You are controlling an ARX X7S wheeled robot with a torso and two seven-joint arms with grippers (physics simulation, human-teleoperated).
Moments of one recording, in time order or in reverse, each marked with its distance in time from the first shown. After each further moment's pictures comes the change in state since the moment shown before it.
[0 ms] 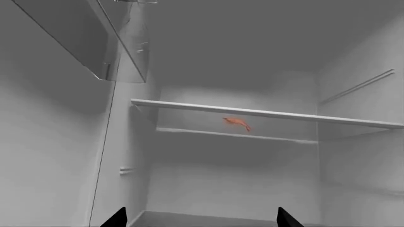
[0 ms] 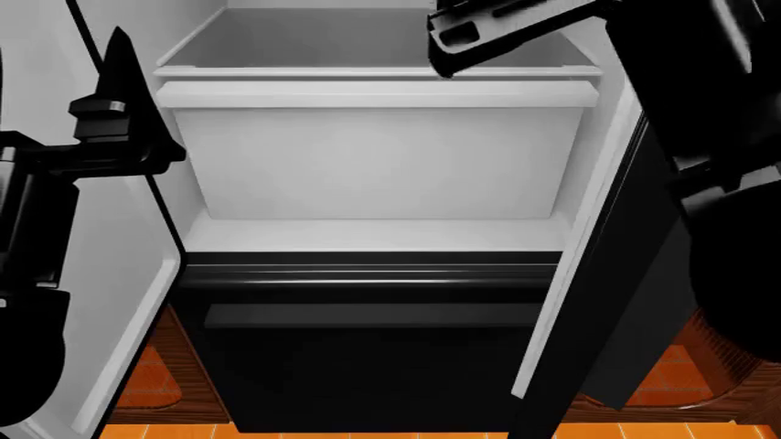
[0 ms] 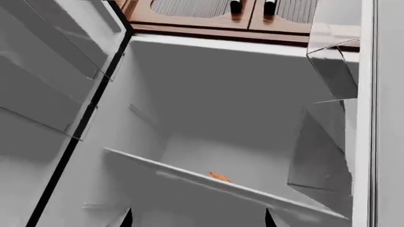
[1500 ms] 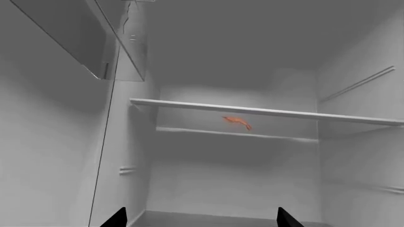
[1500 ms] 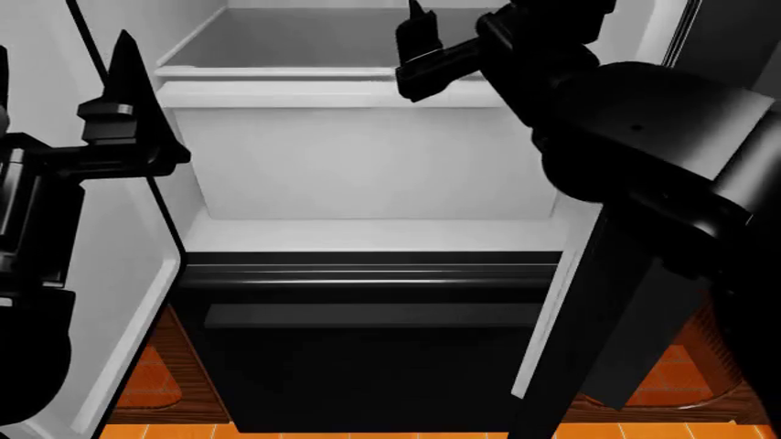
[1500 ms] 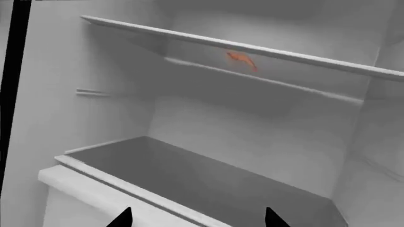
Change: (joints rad) left arm 0.018 0.012 -0.019 -0.008 0.012 -0.015 0.004; right arm -0.064 -0.199 -0.232 0.686 -0.238 -0.098 -0.399
